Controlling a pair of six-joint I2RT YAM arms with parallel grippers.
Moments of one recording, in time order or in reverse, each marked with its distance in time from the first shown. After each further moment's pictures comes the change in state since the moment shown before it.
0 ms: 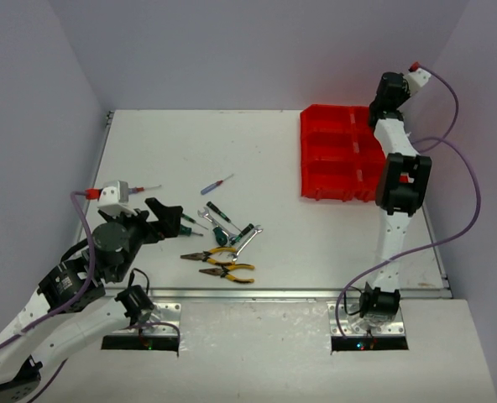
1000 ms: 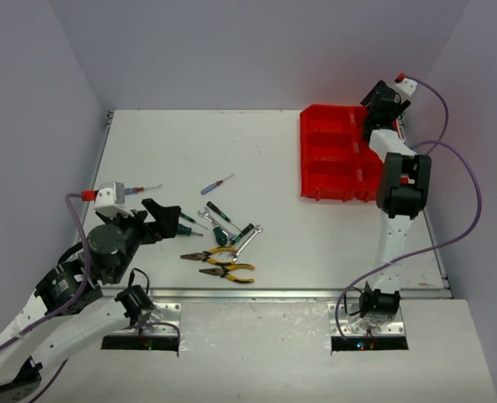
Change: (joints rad) left arm 0.000 -0.025 0.000 0.001 0.000 0.000; right arm 0.020 -0.100 -0.286 0.180 -0.155 -0.064
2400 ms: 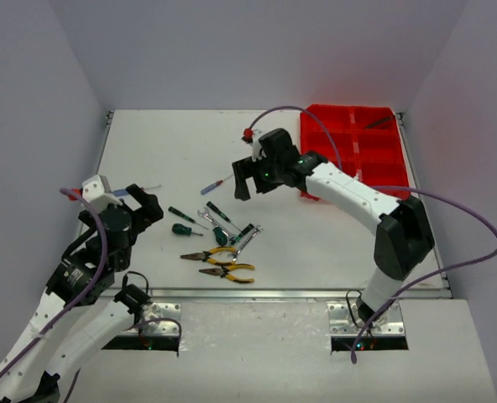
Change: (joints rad) left arm 0.286 0.098 0.006 -0.062 -0.087 -0.064; right arm 0.757 -0.640 -0.423 -0.821 -0.612 -0.135
